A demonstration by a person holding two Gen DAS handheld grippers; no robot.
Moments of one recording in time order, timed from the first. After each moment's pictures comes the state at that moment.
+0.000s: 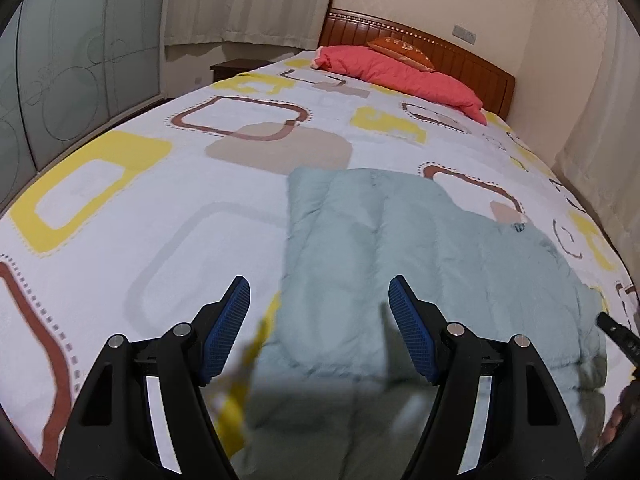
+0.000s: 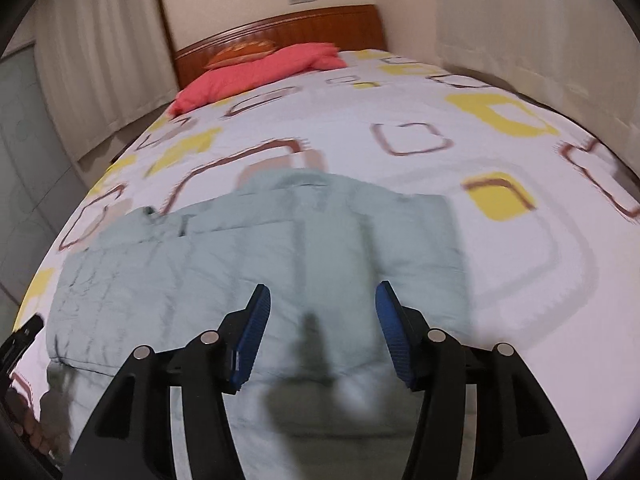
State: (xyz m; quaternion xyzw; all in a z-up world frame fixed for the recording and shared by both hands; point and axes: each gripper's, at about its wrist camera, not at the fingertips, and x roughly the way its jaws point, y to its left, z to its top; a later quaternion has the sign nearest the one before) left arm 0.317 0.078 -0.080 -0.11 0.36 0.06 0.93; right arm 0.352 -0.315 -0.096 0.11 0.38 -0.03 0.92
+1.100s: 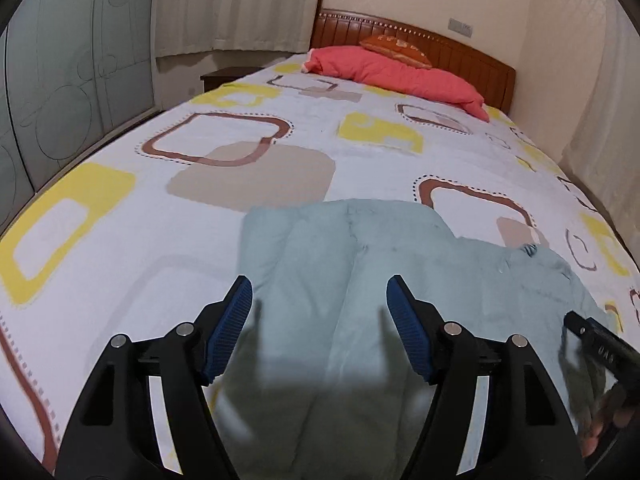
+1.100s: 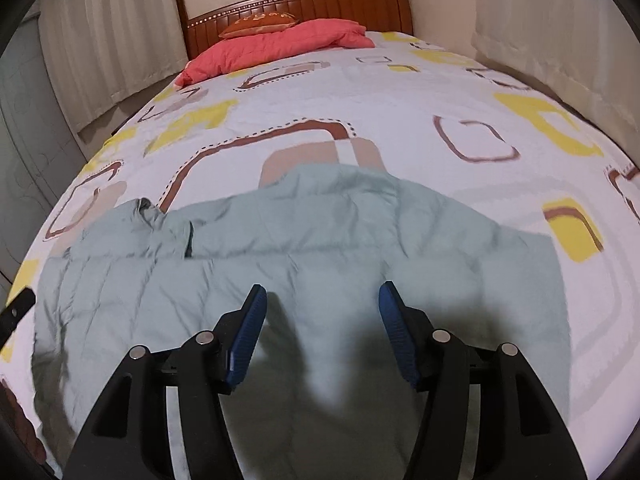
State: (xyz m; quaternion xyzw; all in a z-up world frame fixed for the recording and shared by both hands) left arm 0.382 0.054 -0.082 -0.08 0.36 0.07 0.93; right arm 0.434 -0.272 -0.118 0.08 0.41 -0.03 0.91
